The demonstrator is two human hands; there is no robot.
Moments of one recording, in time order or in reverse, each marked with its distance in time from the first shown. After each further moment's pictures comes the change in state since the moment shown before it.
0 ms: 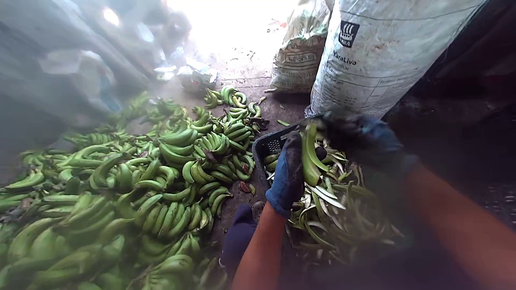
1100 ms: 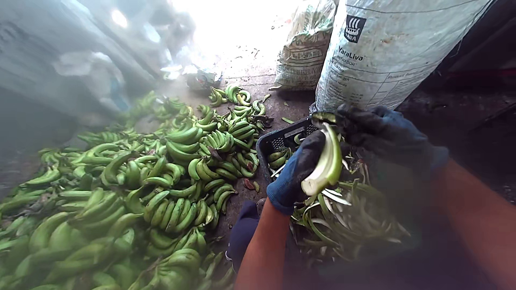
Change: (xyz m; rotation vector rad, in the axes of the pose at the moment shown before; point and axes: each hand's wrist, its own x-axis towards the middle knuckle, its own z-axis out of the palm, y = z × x) left_hand -0.002 0.008 -0.008 -0.221 -0.407 -0.082; right_hand -0.007 -0.010 -0.027 -0.100 -0.013 -0.134
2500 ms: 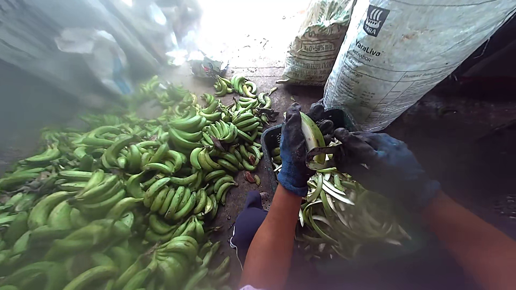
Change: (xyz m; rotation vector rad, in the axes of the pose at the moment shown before) left_hand 0.017 -0.015 -0.001 0.025 0.432 0.460; right_hand -0.029 -0.024 0.043 -0.291 0.097 -0.286
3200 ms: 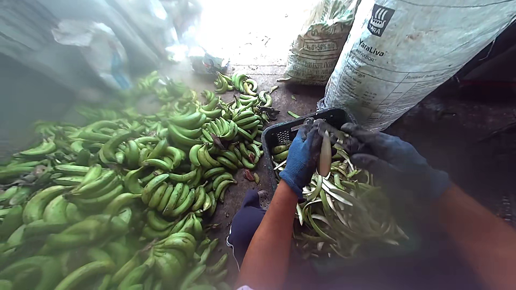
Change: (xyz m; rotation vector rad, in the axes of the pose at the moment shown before) left_hand -0.001 0.007 -0.001 0.384 0.000 -0.483; right_hand -0.002 0.021 -0.009 0.404 -0.180 0.208
